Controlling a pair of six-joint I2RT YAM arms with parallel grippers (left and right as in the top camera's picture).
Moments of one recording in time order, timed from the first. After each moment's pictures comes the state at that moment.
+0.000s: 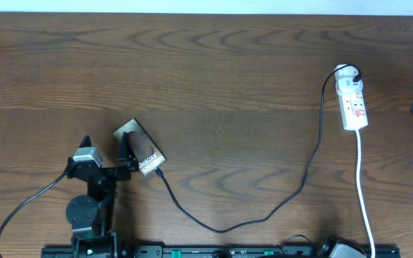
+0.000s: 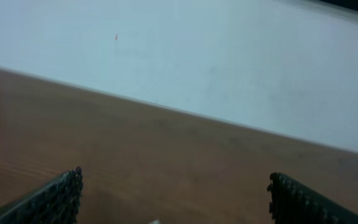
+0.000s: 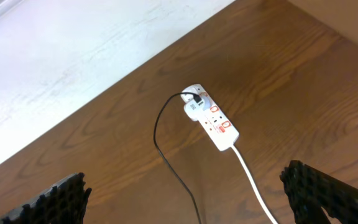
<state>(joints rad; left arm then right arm) 0.11 0.27 0.01 0.26 0.12 -0.25 -0.47 1.20 1.95 -1.39 -0.20 0.26</state>
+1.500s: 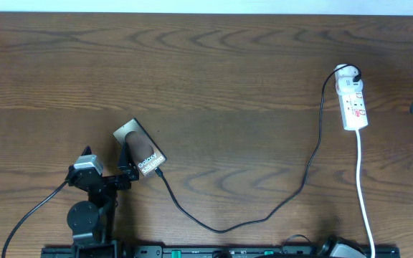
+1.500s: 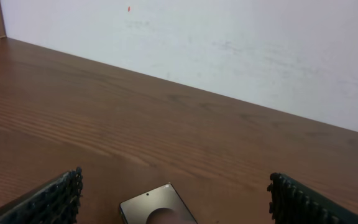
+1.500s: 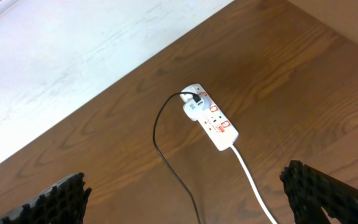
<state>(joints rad) 0.11 0.01 0.01 -0.10 0.10 -0.25 -0.47 1.20 1.95 -1.39 -0.20 0.26</state>
